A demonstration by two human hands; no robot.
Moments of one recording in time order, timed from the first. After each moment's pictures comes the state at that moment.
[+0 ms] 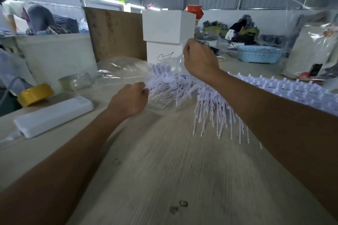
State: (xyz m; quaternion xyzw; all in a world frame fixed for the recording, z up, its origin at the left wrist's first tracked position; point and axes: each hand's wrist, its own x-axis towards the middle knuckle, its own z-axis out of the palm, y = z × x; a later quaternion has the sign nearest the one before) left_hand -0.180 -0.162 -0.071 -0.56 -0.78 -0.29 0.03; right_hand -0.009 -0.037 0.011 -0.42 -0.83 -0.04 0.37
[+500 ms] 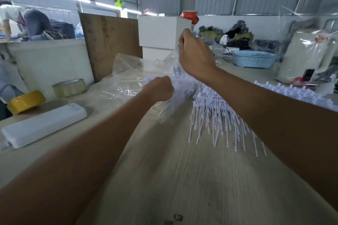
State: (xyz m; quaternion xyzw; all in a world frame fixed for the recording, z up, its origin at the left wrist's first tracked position) left_hand -0.126 -0.083 -0.032 -0.61 -0.77 -0.19 -0.03; right_hand -0.008 -0.039 0.031 -0.36 -0.82 -0.08 0.43
